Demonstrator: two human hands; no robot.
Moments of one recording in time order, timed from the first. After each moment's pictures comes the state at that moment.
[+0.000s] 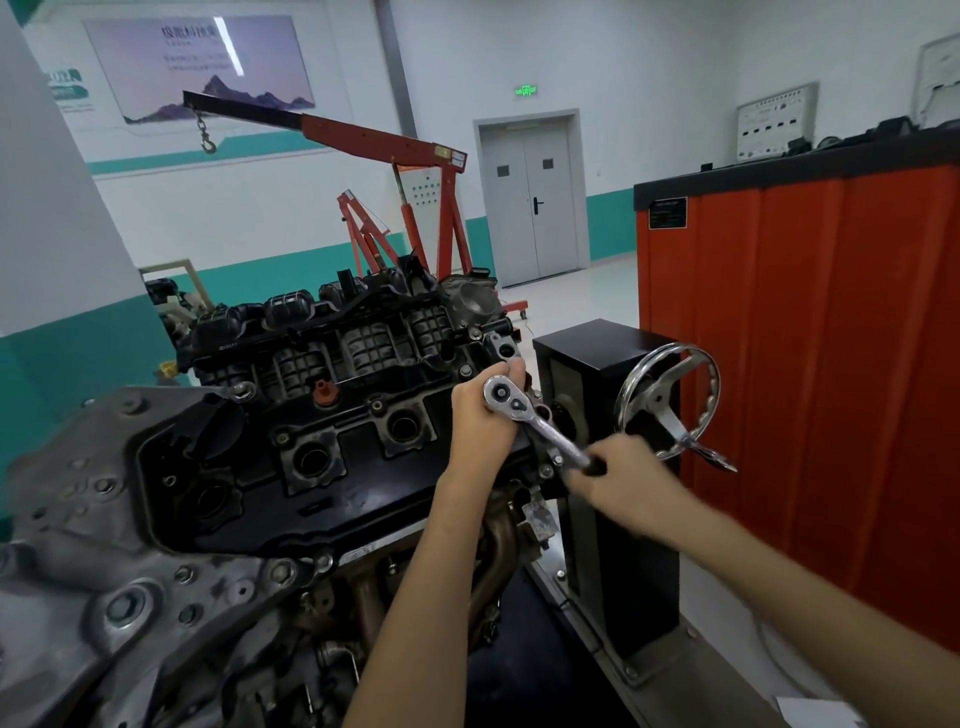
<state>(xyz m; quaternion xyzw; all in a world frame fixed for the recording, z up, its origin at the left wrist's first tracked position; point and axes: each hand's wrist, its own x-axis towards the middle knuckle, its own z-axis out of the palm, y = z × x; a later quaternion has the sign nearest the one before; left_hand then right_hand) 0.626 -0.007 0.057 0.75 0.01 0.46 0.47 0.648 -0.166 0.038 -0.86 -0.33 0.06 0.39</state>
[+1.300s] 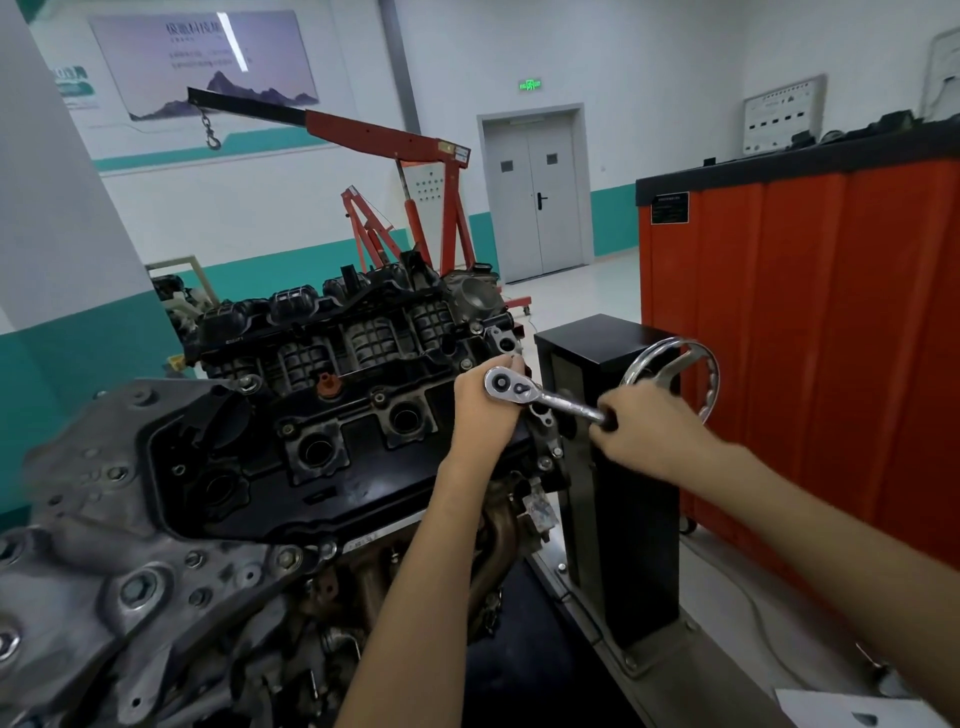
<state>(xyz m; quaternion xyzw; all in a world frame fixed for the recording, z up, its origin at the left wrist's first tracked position) 0.625 -0.007 0.062 0.78 0.02 0.43 0.45 0.680 -0.178 0.066 -0.90 -0.36 -0.11 0.20</state>
